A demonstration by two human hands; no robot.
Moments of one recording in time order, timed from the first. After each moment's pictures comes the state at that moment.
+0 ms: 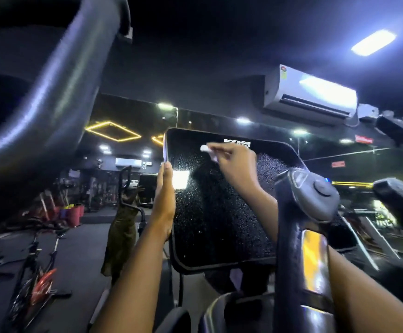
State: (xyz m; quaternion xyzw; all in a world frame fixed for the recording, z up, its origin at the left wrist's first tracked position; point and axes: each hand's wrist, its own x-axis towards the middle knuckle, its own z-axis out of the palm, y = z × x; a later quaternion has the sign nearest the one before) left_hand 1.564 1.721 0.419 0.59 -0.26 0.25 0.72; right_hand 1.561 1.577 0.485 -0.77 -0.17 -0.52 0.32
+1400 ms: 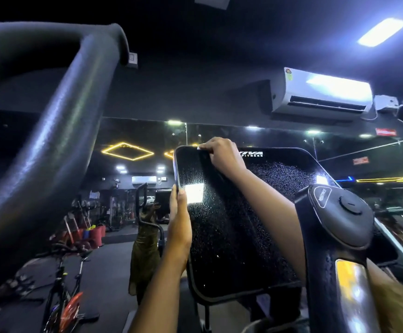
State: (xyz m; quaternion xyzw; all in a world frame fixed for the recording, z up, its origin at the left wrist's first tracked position) left_hand 1.563 1.717 0.417 0.58 -0.26 0.27 0.72; right_hand 1.622 1.596 0.550 -0.78 -0.19 -0.58 0.12
